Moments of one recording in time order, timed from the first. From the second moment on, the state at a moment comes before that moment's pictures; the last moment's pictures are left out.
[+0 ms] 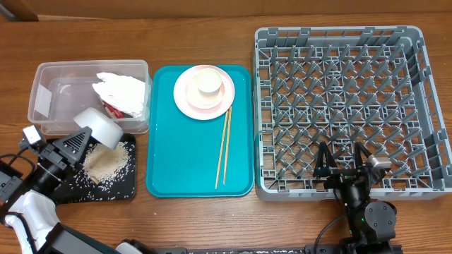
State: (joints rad) left arm 0.96 1.39 0.74 -0.36 1.54 -0.31; right arm 0.16 0.01 0.02 -0.03 0.05 0.33
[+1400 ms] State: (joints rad) left arm 0.95 1.38 0.74 -0.42 1.55 -0.48; right arm 0.16 0.01 0.02 -0.03 0.05 0.33
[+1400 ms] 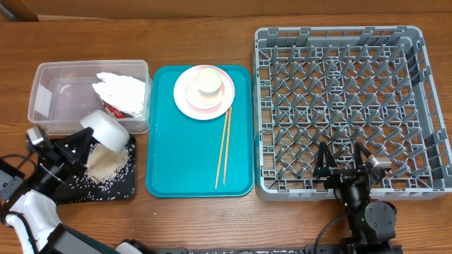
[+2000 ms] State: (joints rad) left arm 0.86 1.35 0.75 -0.34 1.51 -0.56; right arm 0.16 0.01 0.02 -0.03 0.05 0.33
